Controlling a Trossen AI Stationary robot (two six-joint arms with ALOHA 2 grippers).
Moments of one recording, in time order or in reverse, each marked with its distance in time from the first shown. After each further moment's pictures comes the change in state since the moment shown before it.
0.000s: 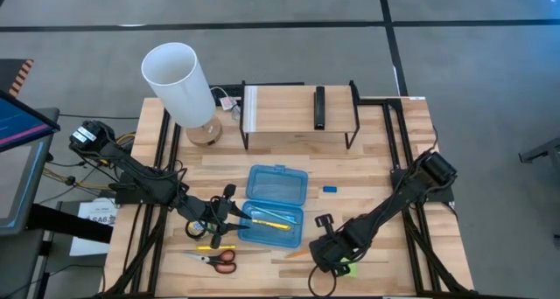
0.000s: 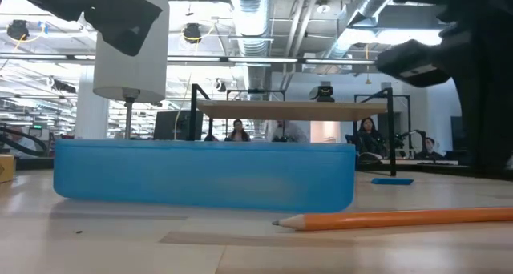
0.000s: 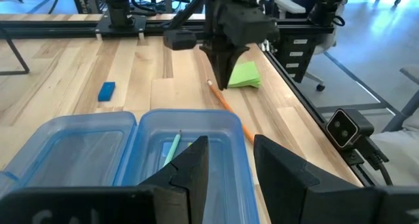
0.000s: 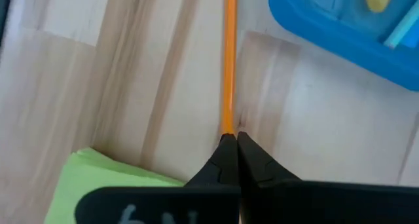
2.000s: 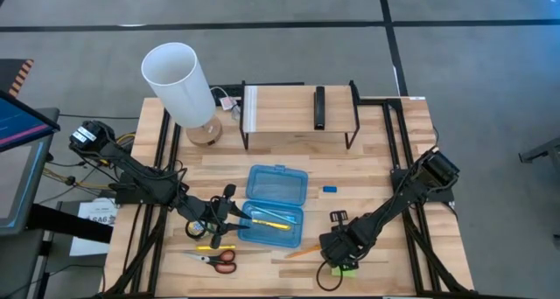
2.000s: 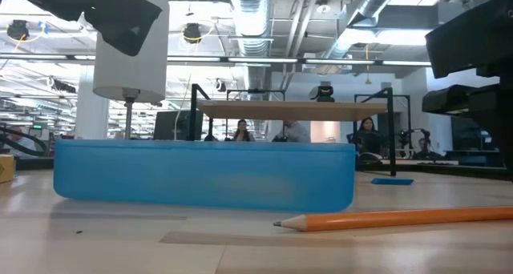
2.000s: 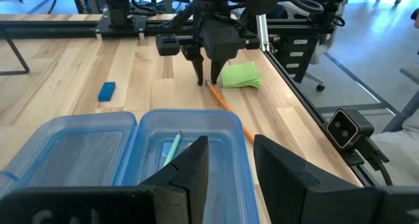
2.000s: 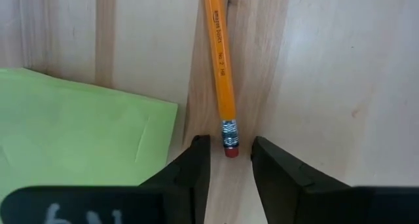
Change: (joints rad) left arm 0.000 0.000 0.000 0.001 0.000 0.000; right arm 0.022 -0.008 -0.134 -0.026 -0.074 0.167
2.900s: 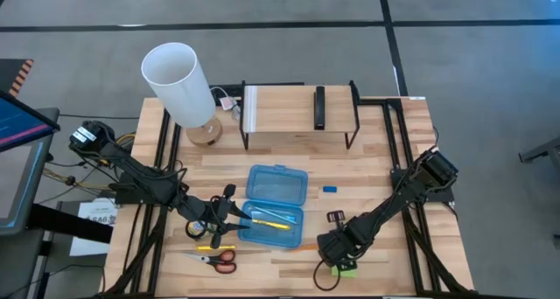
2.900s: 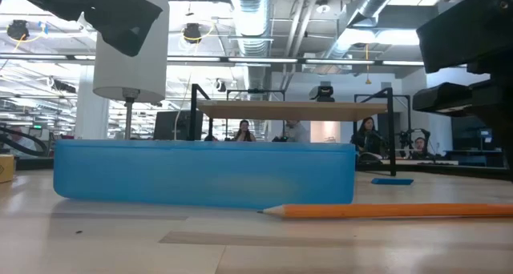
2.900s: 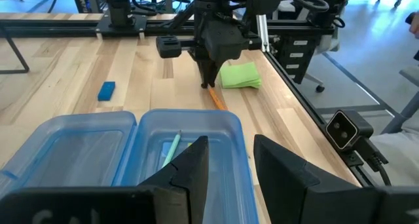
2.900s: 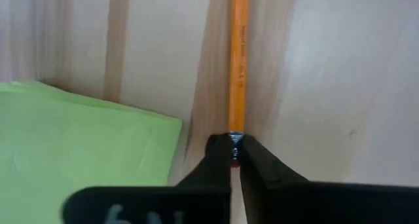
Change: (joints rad) left arm 0.000 0.000 0.000 0.001 0.000 -0.007; right arm -0.024 0.037 0.003 0.010 0.002 -0.054
